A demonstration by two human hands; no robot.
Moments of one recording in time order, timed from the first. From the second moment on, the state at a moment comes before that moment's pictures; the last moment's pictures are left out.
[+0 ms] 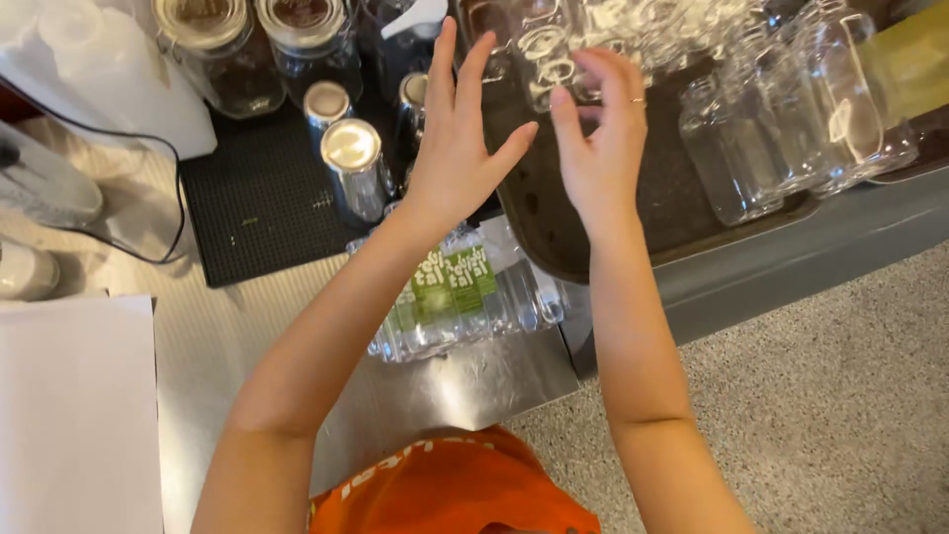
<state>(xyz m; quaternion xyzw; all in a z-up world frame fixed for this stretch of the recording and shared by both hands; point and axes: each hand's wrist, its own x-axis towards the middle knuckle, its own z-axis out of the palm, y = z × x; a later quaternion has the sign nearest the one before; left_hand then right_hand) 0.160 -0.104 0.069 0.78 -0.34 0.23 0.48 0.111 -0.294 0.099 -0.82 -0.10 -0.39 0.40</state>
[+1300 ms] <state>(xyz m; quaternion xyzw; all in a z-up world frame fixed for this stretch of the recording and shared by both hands) -0.086 0.160 0.014 0.83 -0.32 0.32 0.32 -0.093 -0.025 0.032 -0.75 -0.11 -0.04 0.65</state>
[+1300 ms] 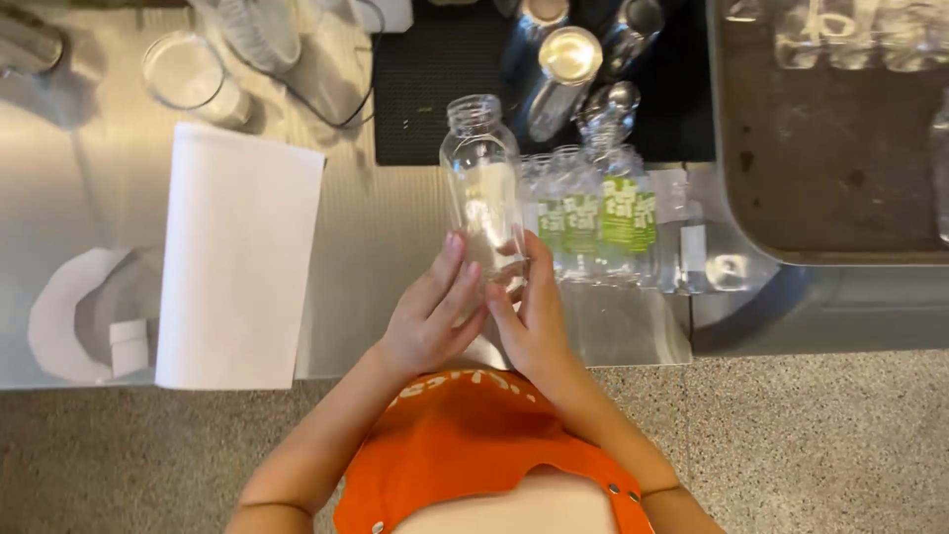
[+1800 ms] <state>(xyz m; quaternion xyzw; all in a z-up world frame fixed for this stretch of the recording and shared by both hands) -0.149 0.394 -0.091 0.97 0.25 -0.03 0.03 -0.114 0.067 -0.095 -0.87 0.00 0.10 0.48</state>
